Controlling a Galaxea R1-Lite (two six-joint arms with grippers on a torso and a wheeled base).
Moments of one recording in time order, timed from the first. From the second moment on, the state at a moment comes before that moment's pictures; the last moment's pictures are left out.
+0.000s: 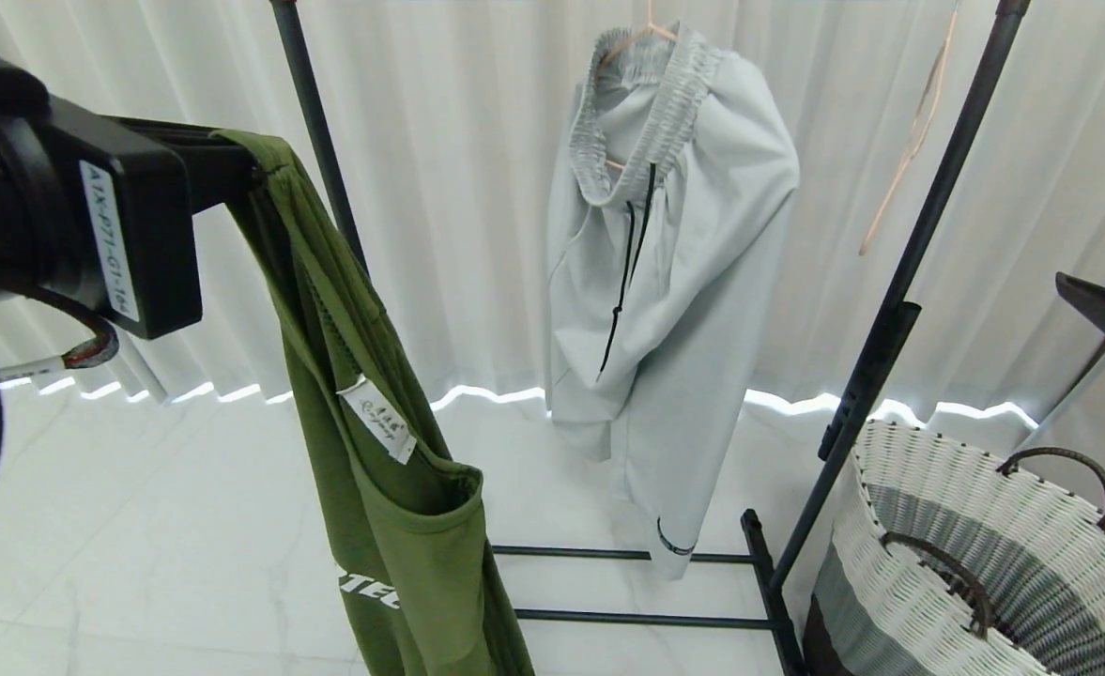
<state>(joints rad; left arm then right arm) -0.89 1.22 -1.24 0.12 0.56 0.33 0.44 1.06 -0.88 -0.23 -0.34 -0.57</state>
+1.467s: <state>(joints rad) -0.89 1.17 -1.17 0.12 0.55 0.43 0.43 1.11 -0.87 -0.23 -0.34 -0.49</state>
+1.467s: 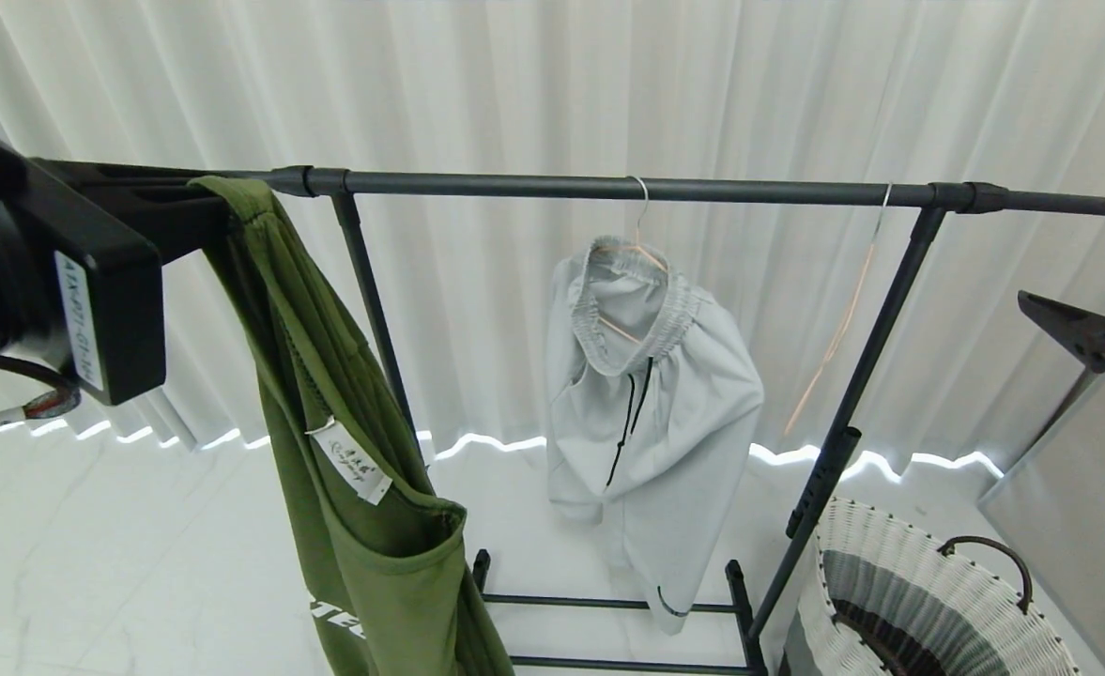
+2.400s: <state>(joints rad) -0.89 1.16 -1.16 0.12 0.55 0.43 0.40 1.11 -0.86 -0.22 -0.34 -0.49</state>
